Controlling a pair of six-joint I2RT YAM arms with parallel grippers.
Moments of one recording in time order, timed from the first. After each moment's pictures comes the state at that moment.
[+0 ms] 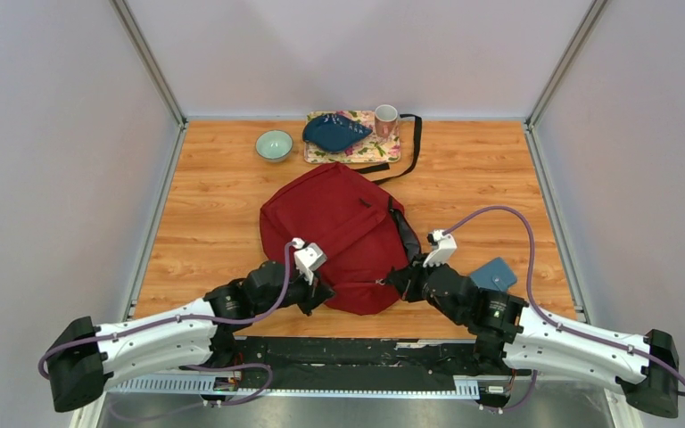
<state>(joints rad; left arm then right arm) -1.03 0.82 0.31 0.08 0.08 -0.31 1.14 0.64 0.42 -0.24 0.46 0.85</state>
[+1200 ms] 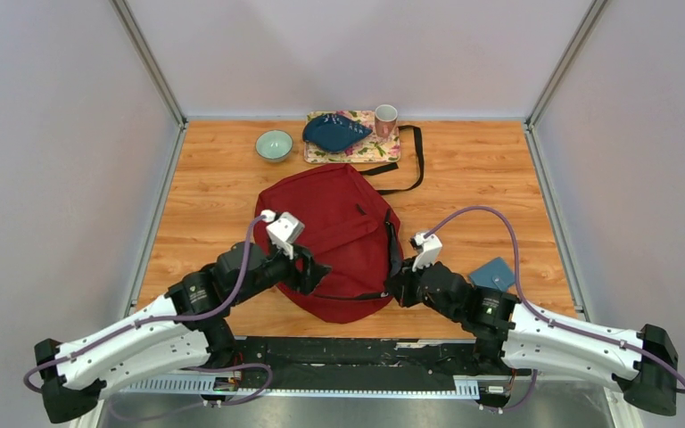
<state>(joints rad) -1.02 0.60 0.60 -0.33 -0.19 -0.34 1.14 0.71 0.41 -0.22 0.33 0.70</state>
